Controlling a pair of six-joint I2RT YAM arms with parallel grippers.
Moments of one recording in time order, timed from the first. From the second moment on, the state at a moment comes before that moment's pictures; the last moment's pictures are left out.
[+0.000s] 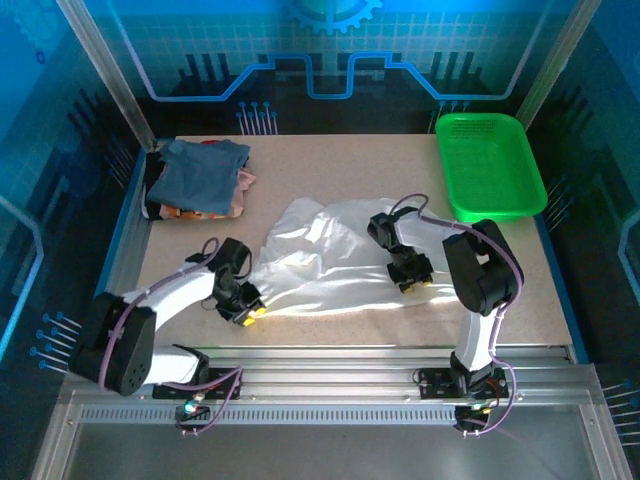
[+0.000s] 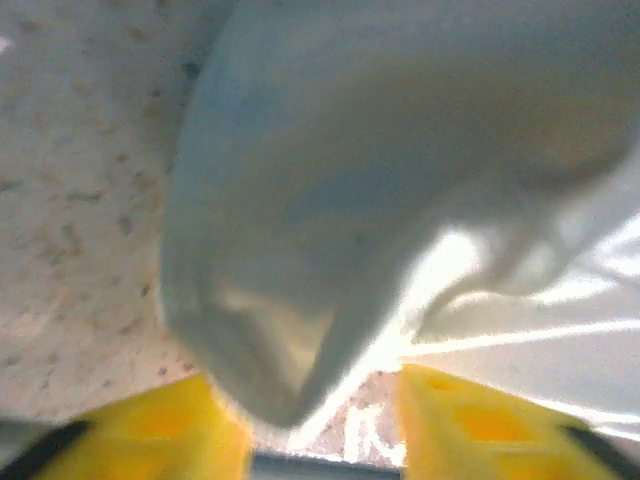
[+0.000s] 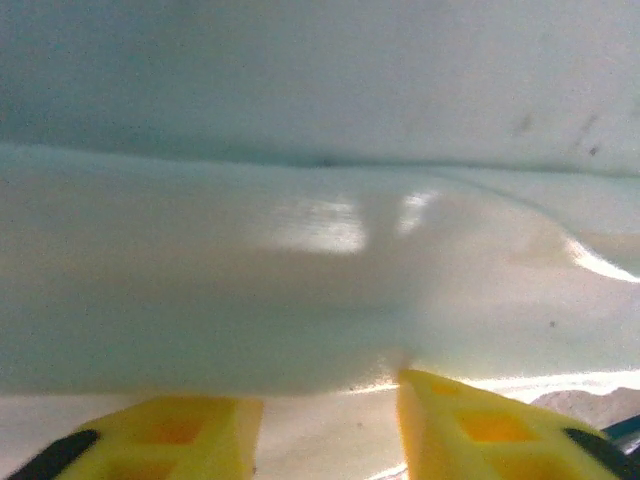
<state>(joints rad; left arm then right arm) -0.30 1.24 0.61 -0.85 0.32 -1.08 0.48 1.86 1.14 -1.17 0.29 0.38</state>
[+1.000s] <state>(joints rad) -0.23 1.65 1.00 -0.62 0.27 -1.18 0.49 1.55 1.25 -1.15 0.07 0.32</state>
